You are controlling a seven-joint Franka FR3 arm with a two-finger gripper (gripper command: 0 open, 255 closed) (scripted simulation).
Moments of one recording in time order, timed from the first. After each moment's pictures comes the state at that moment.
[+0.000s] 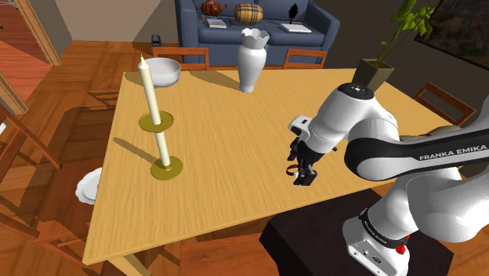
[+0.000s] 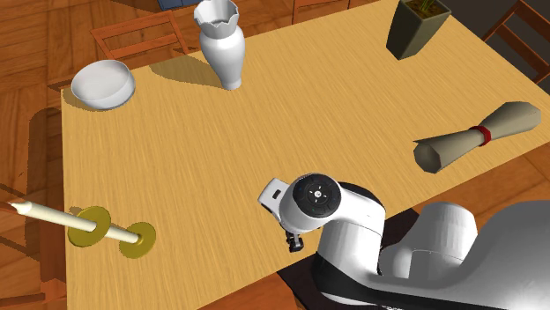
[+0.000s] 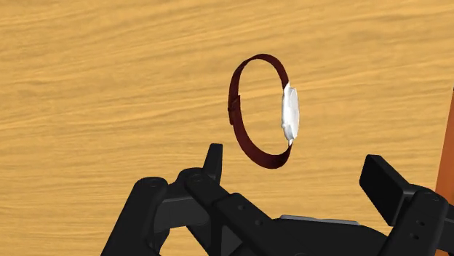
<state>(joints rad) 0.41 -0.67 0.11 -2.97 0.03 2.41 -0.51</state>
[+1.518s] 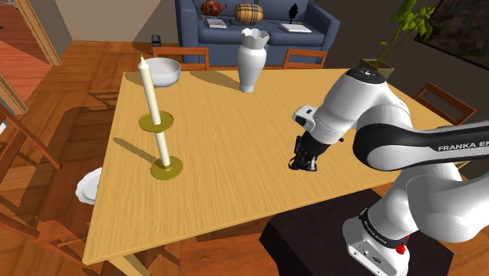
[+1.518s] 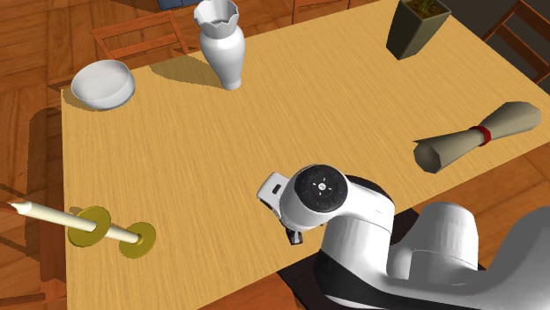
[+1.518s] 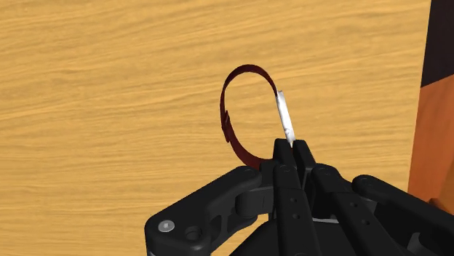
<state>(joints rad) 0.42 -0.75 0.10 -2.91 0.03 2.28 -0.51</state>
